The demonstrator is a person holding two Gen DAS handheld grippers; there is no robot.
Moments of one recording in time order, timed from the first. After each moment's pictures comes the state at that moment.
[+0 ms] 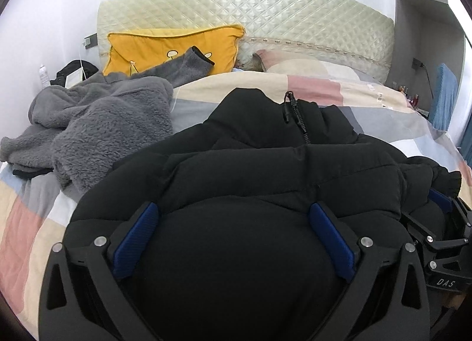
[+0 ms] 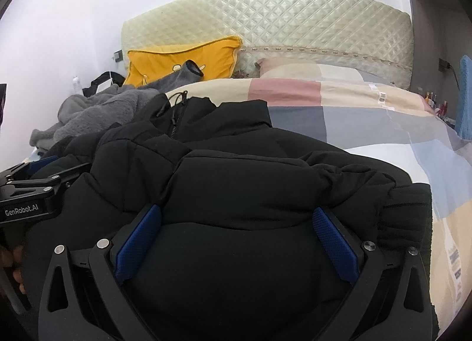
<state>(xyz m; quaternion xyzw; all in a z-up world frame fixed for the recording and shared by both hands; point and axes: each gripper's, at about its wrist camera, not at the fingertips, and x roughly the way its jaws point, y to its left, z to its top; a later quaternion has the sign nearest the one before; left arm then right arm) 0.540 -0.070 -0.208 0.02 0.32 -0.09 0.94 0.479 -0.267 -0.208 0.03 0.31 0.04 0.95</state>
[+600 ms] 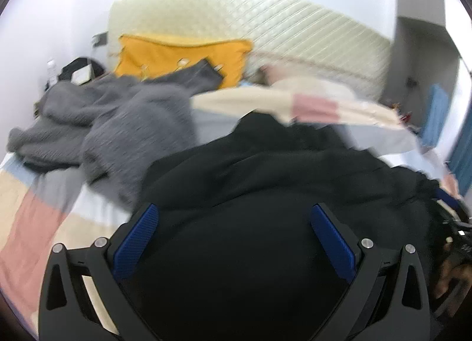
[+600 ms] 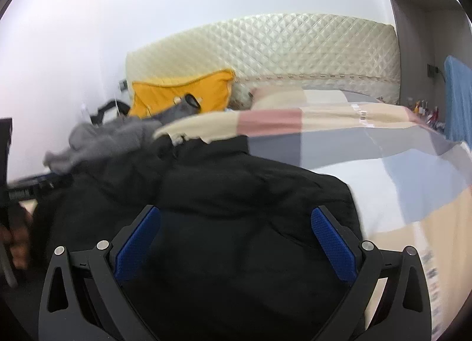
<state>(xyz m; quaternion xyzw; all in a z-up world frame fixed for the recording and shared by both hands) 0.509 -0.010 -0.183 -0.01 0.32 -0.09 0.94 0.418 -0.314 -0.173 0.04 0.25 0.04 0.97</state>
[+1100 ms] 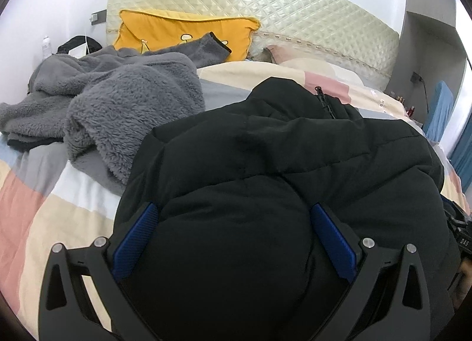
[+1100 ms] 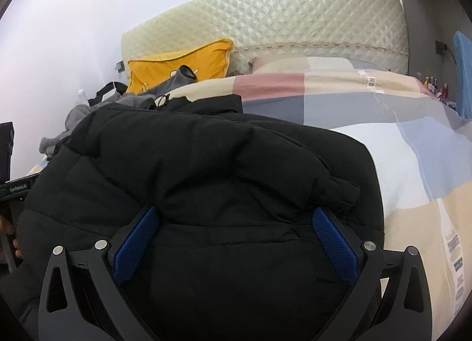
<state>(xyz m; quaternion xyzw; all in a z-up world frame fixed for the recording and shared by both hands) 0.535 -0.001 -0.227 -0.03 0.34 -0.11 0.93 0.452 -0.325 -0.223 0.06 0.30 0.06 0.95</state>
